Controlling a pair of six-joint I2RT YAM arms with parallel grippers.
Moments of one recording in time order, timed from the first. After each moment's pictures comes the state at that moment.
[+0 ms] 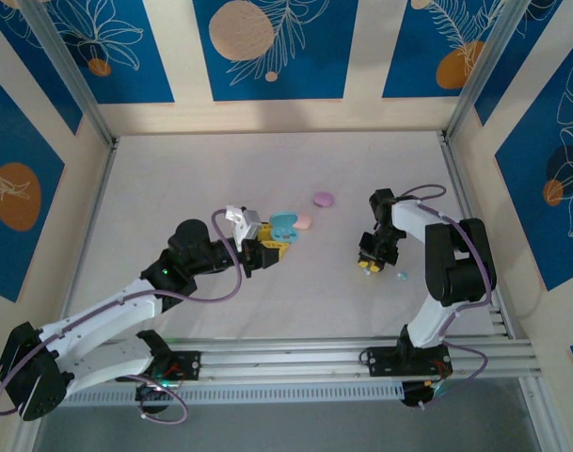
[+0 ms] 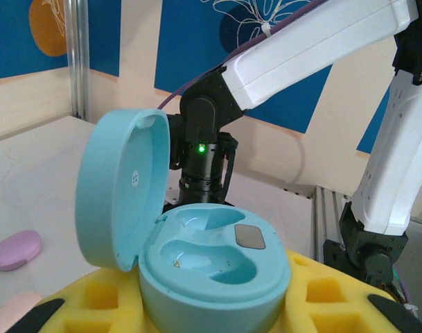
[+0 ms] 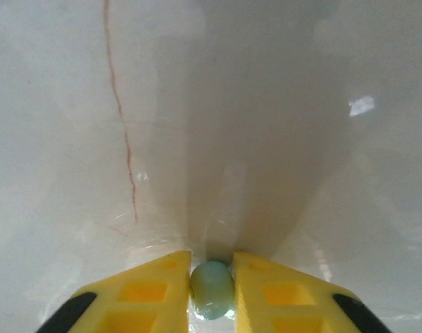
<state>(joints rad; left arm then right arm) -0.79 1.00 0.64 0.30 0.44 -0.16 0.15 1.72 0.99 -0.93 -0.19 0.56</state>
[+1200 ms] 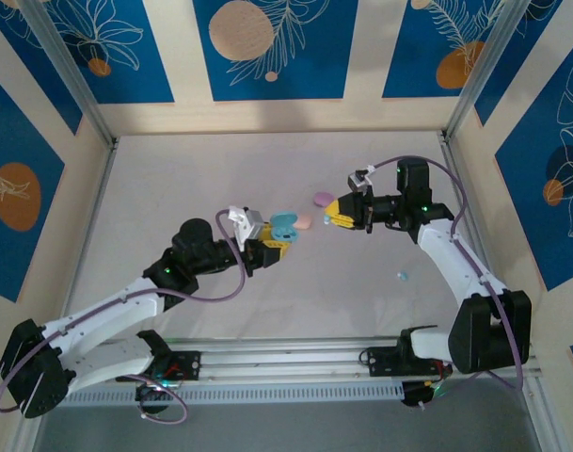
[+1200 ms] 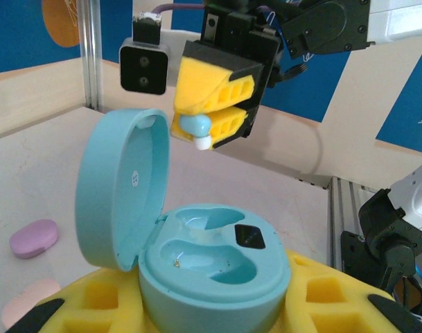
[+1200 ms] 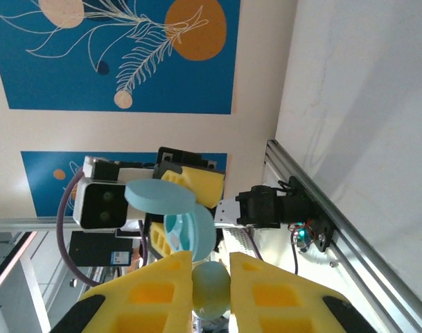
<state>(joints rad) -0.79 1.02 0.64 0.27 0.41 -0.12 0.12 1.28 0.96 -0.31 -1.39 0.86</state>
